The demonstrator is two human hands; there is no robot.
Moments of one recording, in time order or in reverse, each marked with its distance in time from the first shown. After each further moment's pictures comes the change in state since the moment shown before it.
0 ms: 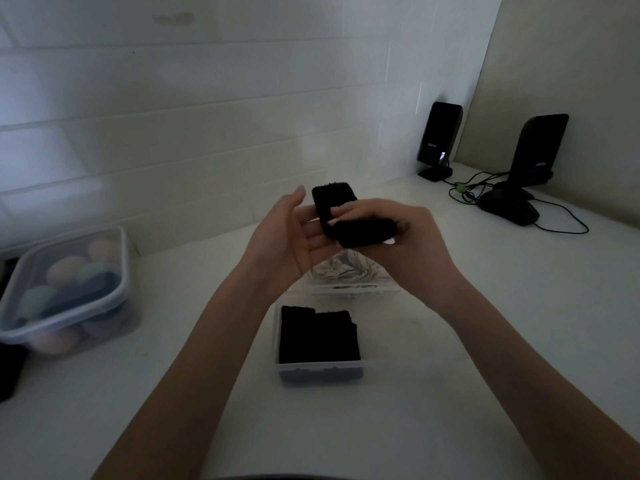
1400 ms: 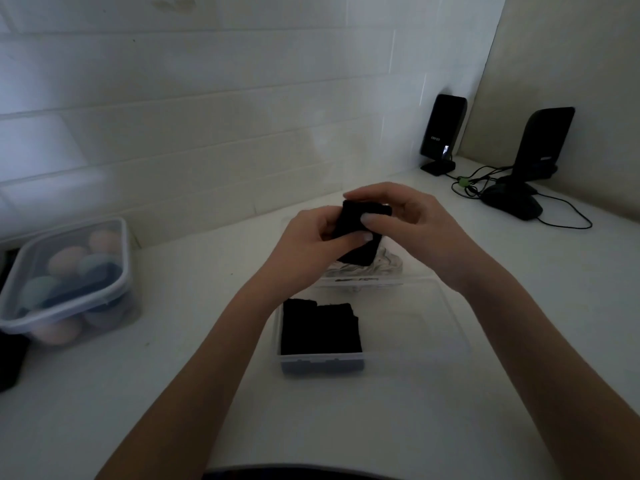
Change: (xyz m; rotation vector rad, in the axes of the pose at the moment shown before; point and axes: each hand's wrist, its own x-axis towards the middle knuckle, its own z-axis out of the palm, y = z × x) left_hand -0.001 -0.022 0.001 0.744 -0.050 0.341; right_hand 0.004 -0.003 -0.017 0.102 -0.099 0.300
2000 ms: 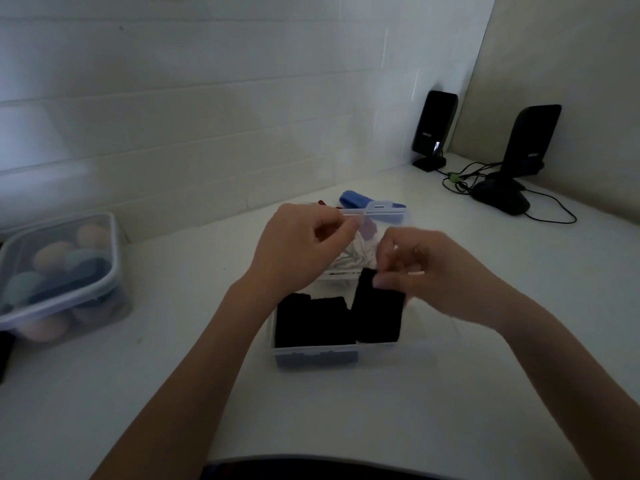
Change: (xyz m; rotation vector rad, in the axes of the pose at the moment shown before) left_hand -0.007 0.005 -0.001 0.466 0.178 0.293; right_hand -0.046 -0.001 -0.011 -0.209 -0.196 0.112
